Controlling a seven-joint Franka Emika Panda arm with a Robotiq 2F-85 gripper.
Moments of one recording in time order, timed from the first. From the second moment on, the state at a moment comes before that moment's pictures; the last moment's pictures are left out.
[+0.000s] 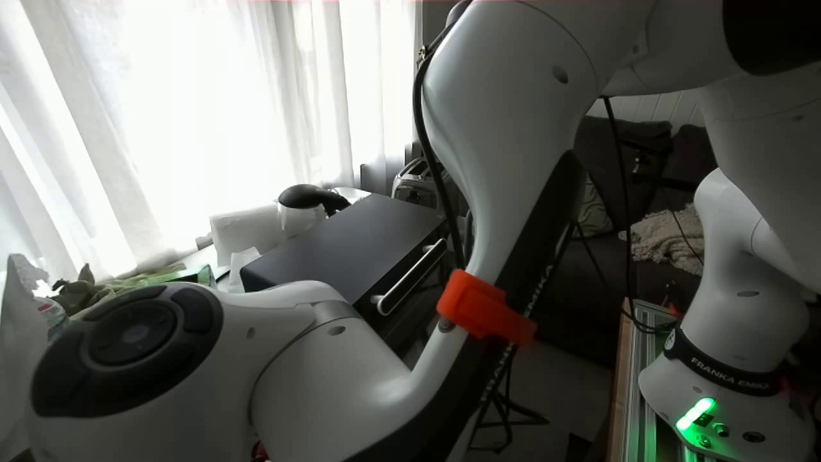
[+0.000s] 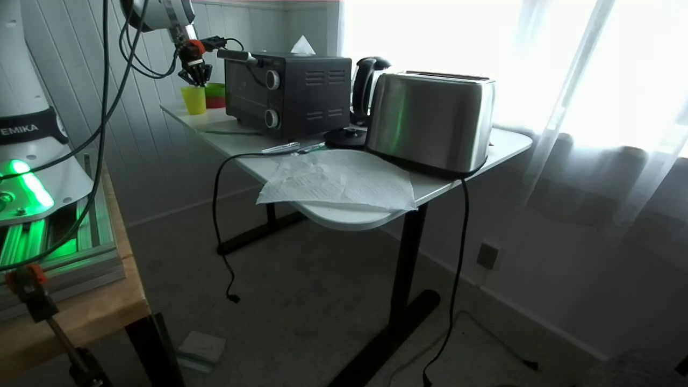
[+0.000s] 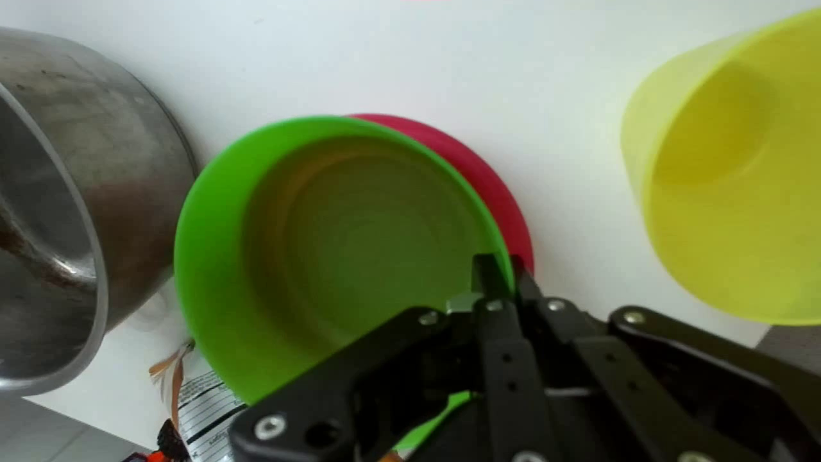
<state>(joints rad) 0.56 0.65 0.39 -1.76 -0.59 2.52 -0.58</state>
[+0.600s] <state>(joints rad) 0.56 0.64 0.39 -1.75 -0.59 2.52 -0.58</state>
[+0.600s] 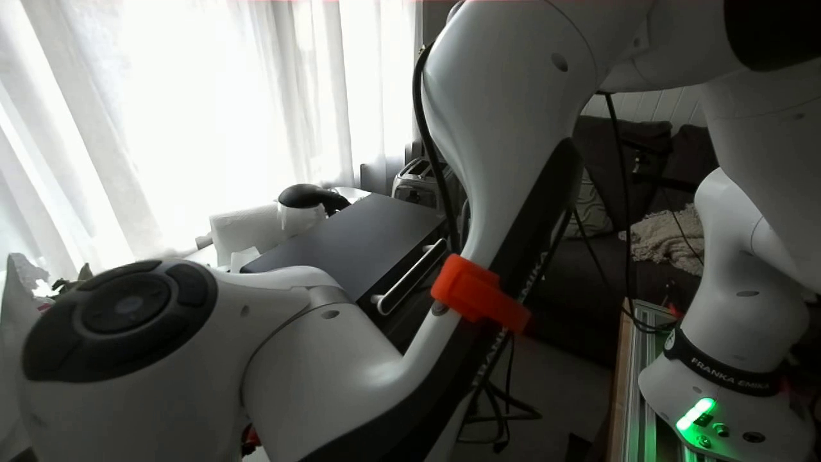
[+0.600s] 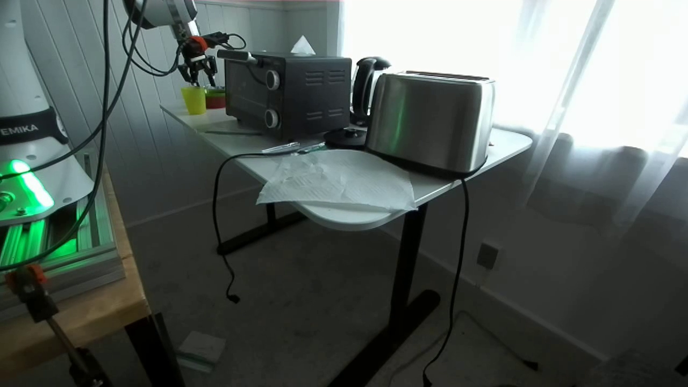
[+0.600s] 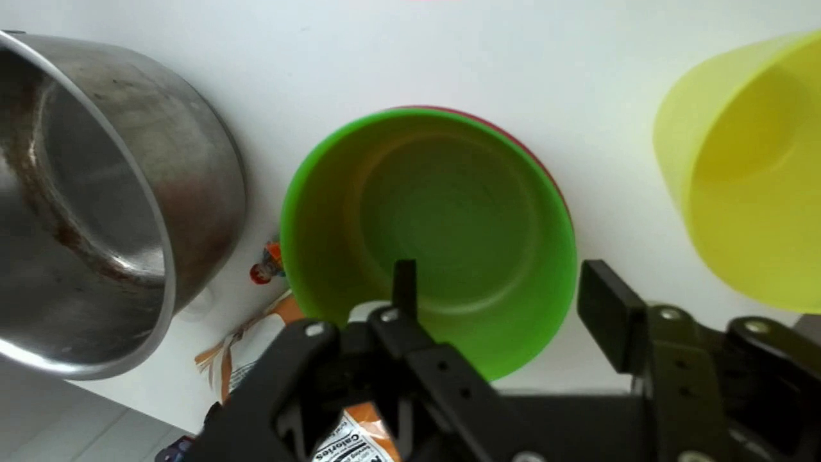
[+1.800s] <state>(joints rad) 0.42 0.39 0.45 -2.09 -0.50 2.57 -0.67</state>
